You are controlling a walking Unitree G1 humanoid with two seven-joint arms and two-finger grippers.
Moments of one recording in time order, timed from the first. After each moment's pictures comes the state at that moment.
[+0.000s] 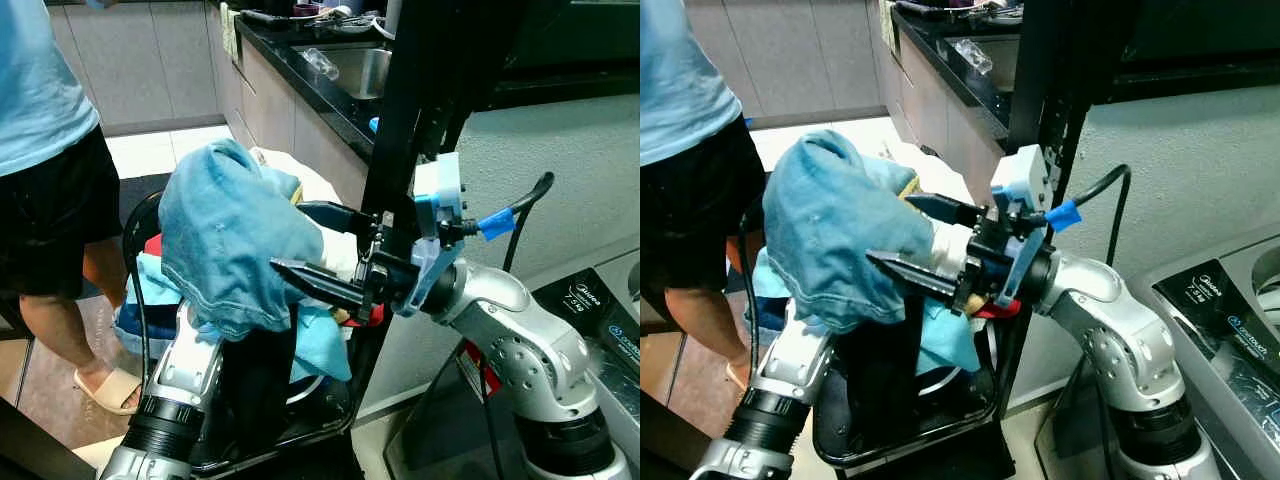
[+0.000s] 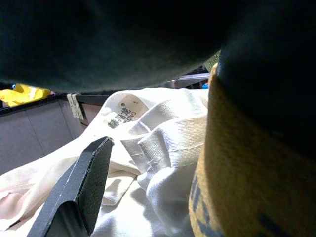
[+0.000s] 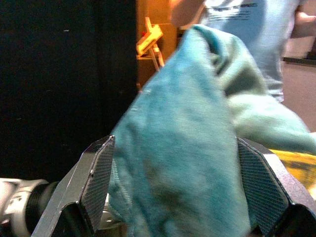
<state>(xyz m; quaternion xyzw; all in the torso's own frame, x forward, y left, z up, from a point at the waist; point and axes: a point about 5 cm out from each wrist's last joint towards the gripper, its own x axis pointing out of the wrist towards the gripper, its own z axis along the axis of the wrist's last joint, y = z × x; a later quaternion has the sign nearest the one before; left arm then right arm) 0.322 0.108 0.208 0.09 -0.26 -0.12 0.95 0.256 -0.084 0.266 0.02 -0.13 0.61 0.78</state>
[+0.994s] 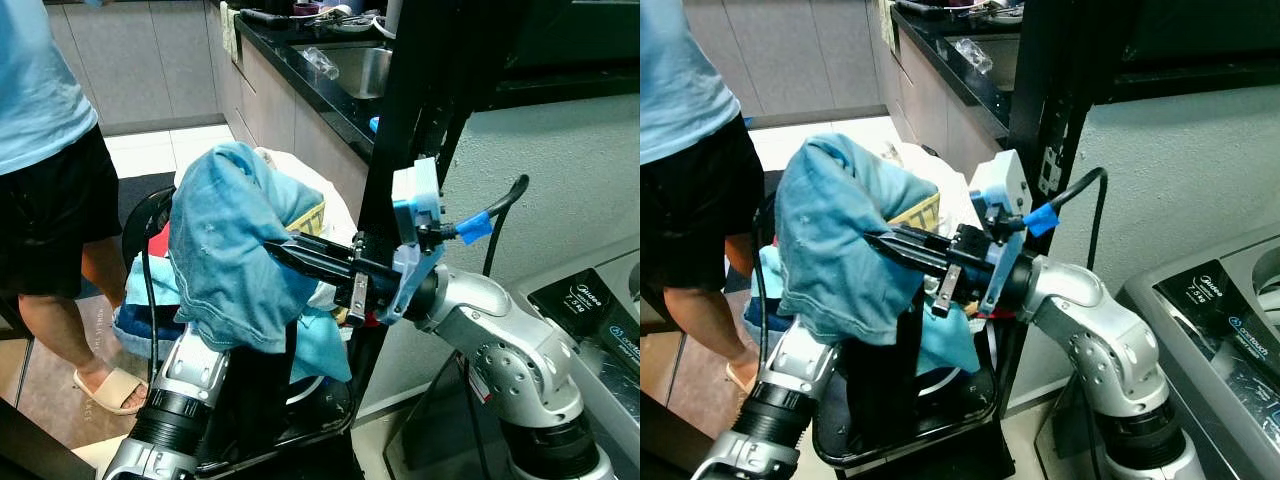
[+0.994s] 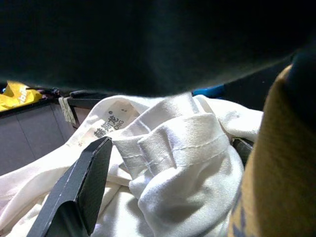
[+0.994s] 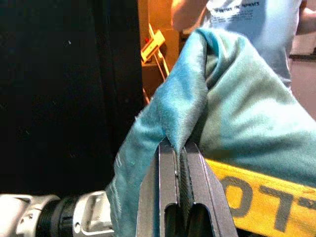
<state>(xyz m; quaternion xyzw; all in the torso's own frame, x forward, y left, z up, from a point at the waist) 0.325 0.098 0.211 0.09 -0.26 -0.13 0.95 0.254 -0.074 0.266 0.06 -0.12 0.62 0.78</state>
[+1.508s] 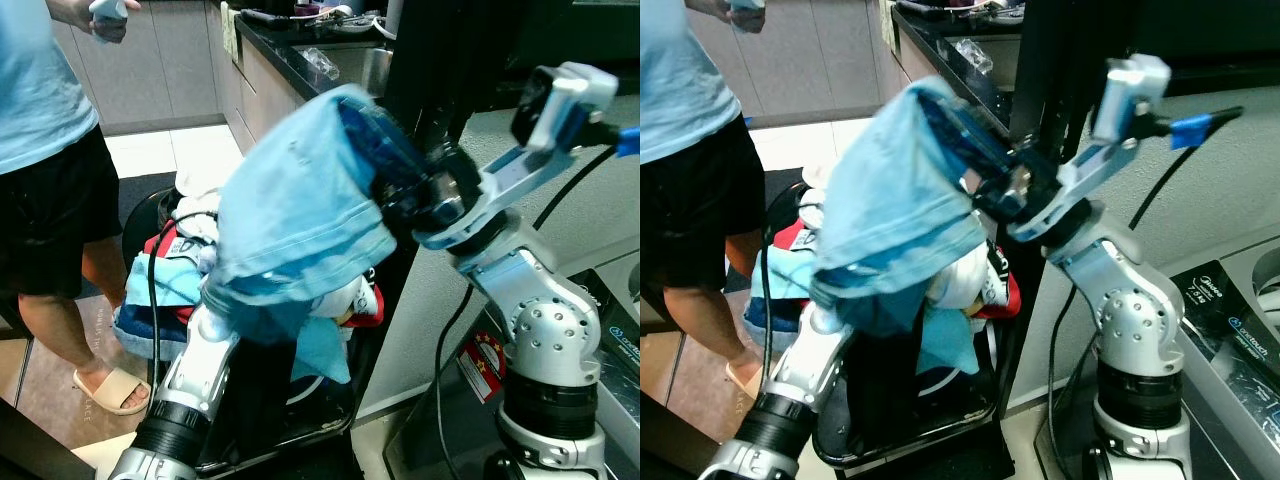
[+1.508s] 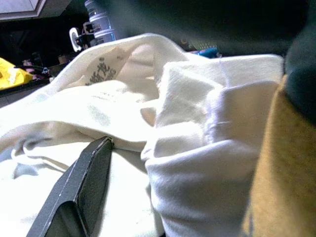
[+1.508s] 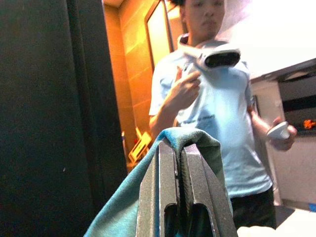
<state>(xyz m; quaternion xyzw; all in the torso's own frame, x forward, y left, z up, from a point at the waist) 0.324 0.103 0.167 0.10 -0.21 -0.14 0.96 0.270 -0.111 0.329 0.24 -0.26 0.54 0.76</state>
